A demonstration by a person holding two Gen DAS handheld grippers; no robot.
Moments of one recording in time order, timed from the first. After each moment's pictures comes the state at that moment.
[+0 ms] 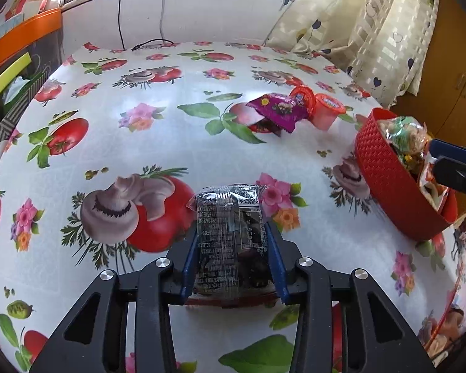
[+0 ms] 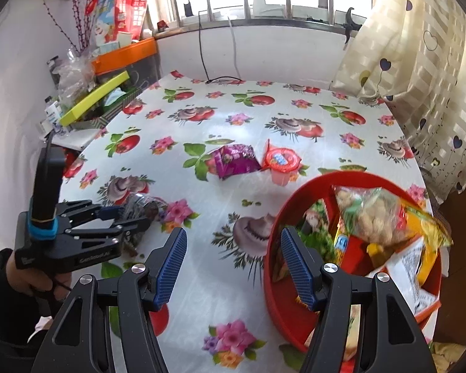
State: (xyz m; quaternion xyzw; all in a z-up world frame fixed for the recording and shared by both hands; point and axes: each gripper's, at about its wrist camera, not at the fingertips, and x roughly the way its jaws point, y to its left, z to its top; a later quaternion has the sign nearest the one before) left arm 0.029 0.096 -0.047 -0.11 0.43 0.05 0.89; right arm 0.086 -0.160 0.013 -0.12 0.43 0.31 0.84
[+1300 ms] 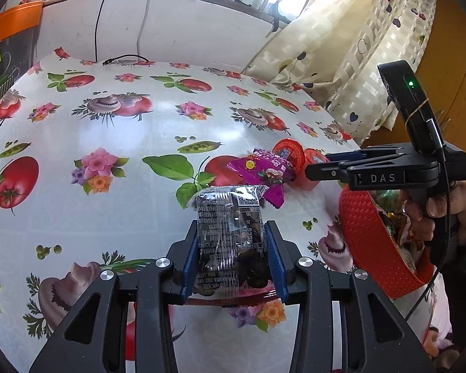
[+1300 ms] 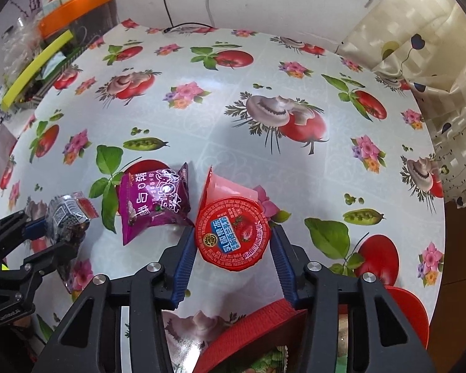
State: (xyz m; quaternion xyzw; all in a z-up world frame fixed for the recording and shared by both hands) left arm 0.089 0.122 -0.043 -0.17 0.37 -0.02 0.91; right arm 0.241 -0.104 -0.055 -0.19 0.54 0.26 0.78
